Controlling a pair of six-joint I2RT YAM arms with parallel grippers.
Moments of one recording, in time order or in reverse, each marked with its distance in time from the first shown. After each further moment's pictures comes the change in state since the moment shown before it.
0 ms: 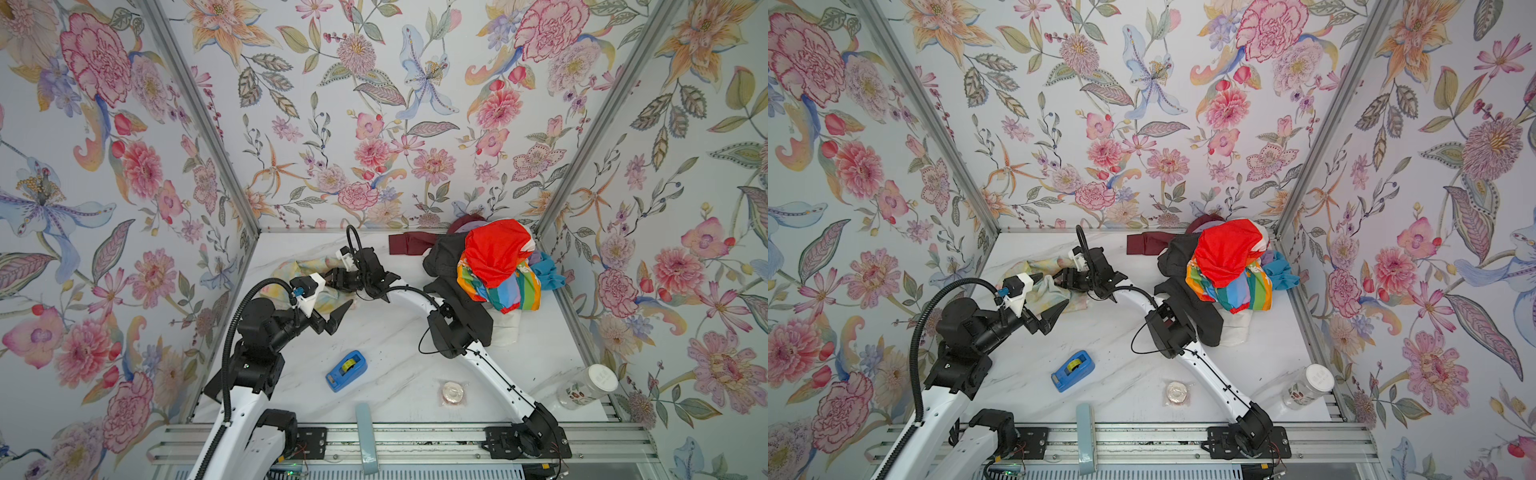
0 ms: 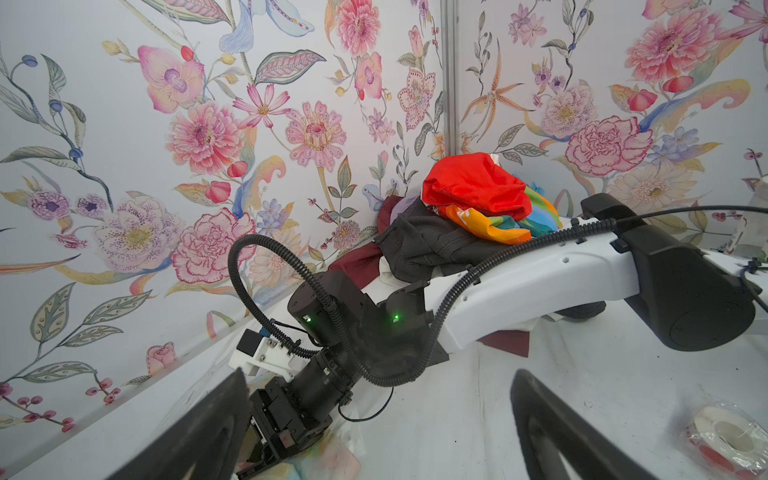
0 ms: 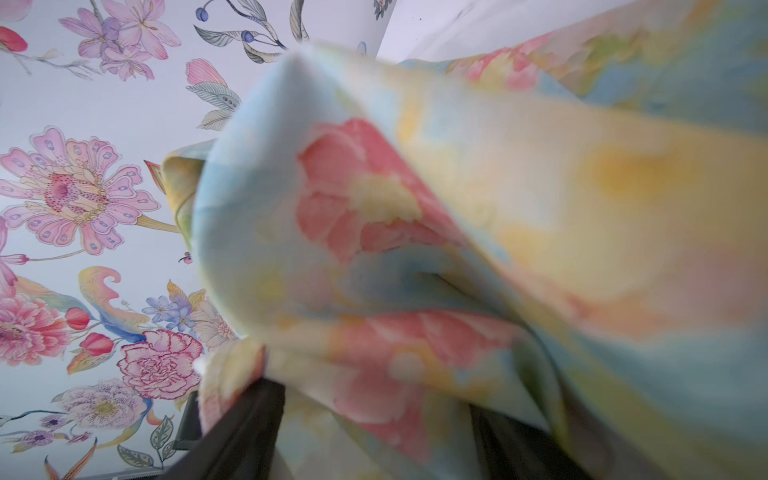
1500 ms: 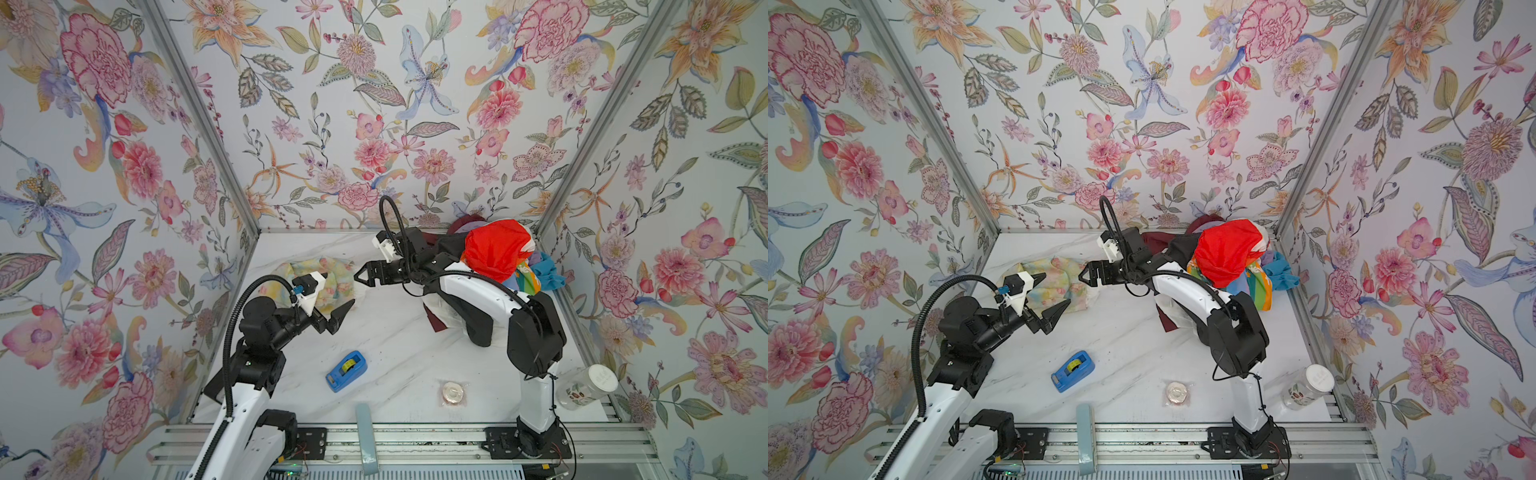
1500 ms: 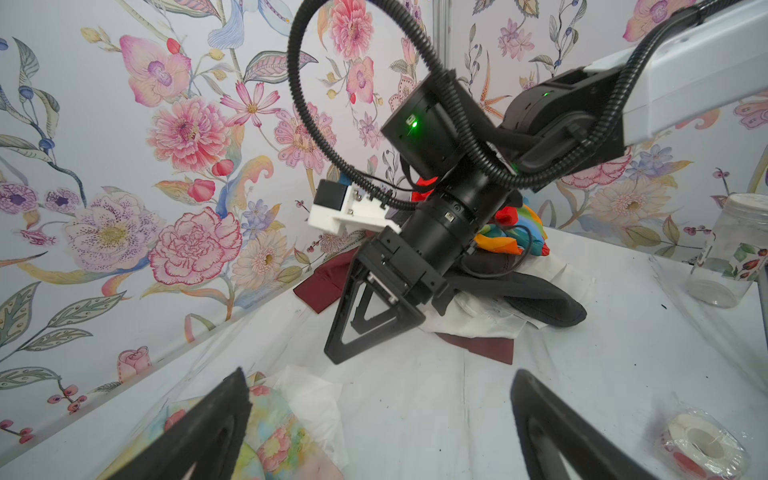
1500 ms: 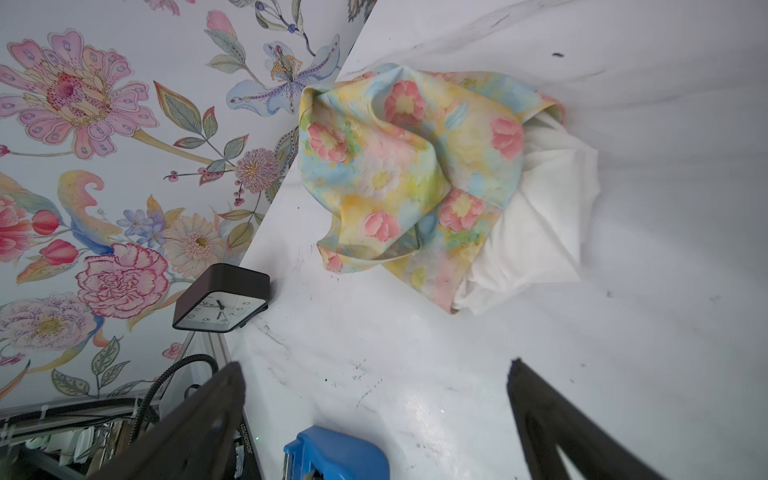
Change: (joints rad) left arm 0.000 0.032 -0.006 0.043 0.037 -0.053; right arm -0.088 -0.954 -0.861 -0.393 0.218 -0.423
